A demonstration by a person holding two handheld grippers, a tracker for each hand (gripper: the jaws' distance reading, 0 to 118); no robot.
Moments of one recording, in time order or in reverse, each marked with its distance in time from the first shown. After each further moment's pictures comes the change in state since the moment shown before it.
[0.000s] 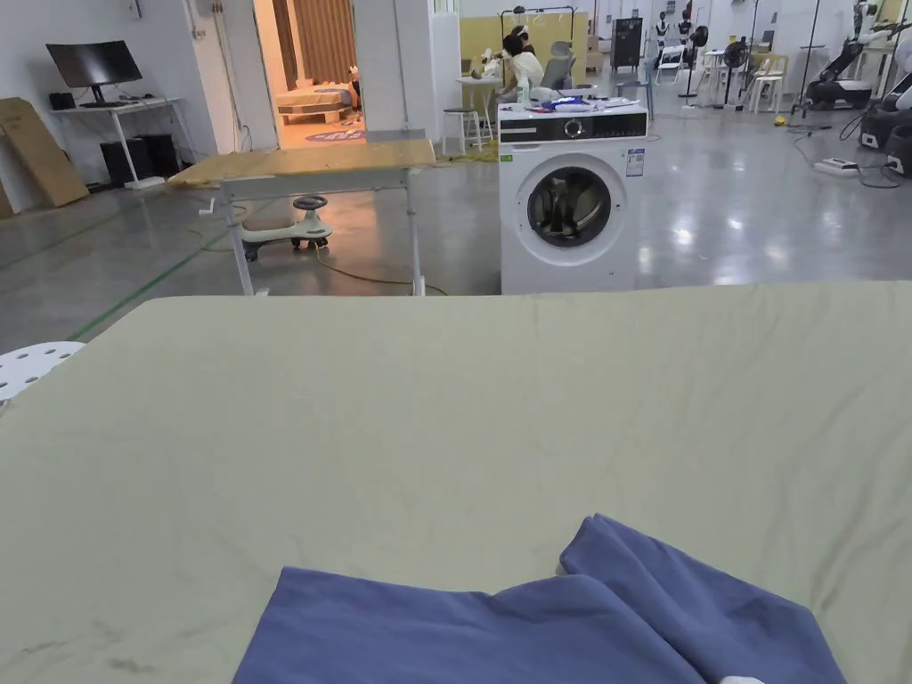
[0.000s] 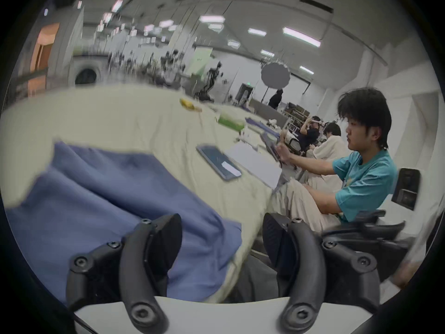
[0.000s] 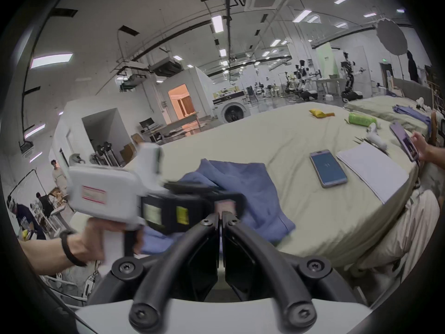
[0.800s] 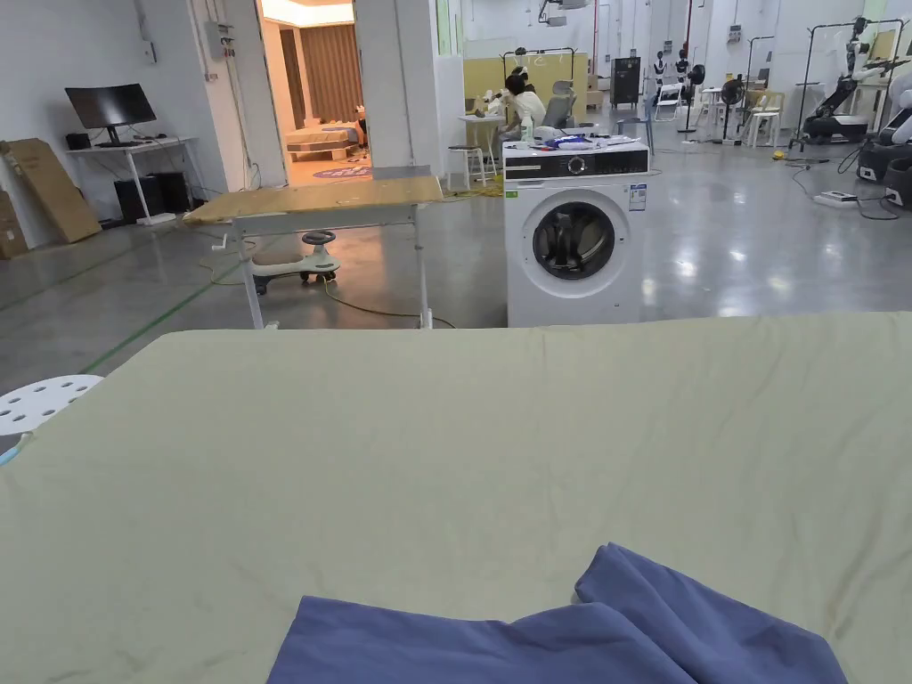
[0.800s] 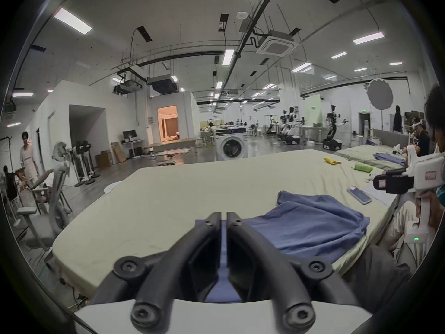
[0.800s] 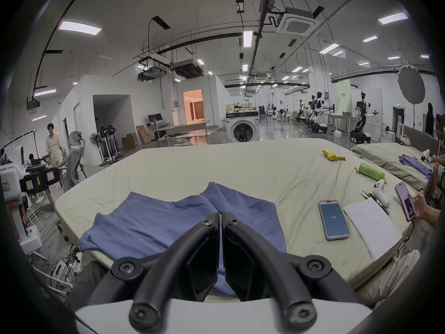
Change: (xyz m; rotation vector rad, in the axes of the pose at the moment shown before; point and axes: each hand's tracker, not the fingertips) left arm 0.037 -0.063 0.312 0.333 0.996 -0.098; right arm -0.045 0.046 -0.027 0.079 -0.021 0.224
